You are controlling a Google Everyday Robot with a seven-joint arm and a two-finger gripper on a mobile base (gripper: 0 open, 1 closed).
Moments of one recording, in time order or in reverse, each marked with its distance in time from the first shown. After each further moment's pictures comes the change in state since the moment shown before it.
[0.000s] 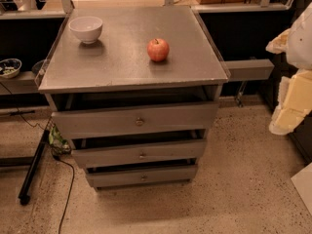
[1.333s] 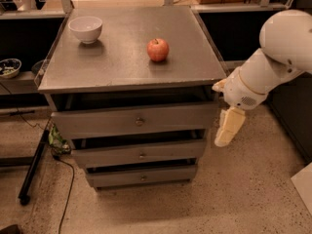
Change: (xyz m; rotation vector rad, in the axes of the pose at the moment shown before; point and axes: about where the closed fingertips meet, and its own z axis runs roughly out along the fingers) arm -0.028 -0.031 0.191 -0.143 -0.180 -0.073
